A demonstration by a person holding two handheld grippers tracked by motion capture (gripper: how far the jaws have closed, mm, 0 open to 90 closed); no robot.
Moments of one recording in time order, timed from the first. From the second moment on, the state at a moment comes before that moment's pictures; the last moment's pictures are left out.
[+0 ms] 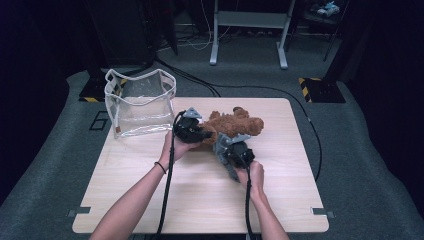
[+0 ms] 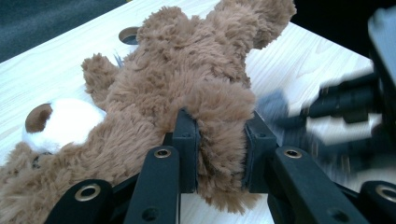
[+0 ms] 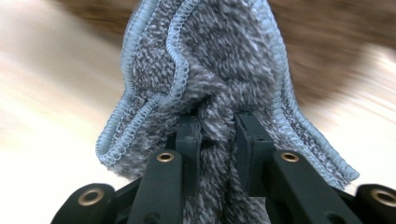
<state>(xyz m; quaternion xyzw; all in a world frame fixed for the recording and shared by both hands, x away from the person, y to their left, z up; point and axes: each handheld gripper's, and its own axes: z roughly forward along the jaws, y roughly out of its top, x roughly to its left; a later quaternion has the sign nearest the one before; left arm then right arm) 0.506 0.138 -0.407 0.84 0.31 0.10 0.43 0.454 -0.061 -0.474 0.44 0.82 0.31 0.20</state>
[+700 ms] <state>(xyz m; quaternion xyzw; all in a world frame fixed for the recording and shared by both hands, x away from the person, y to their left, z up) 0.509 0.143 -0.408 0.83 0.32 0.09 0.44 0.465 -0.020 -0.483 0.44 0.81 0.36 0.16</state>
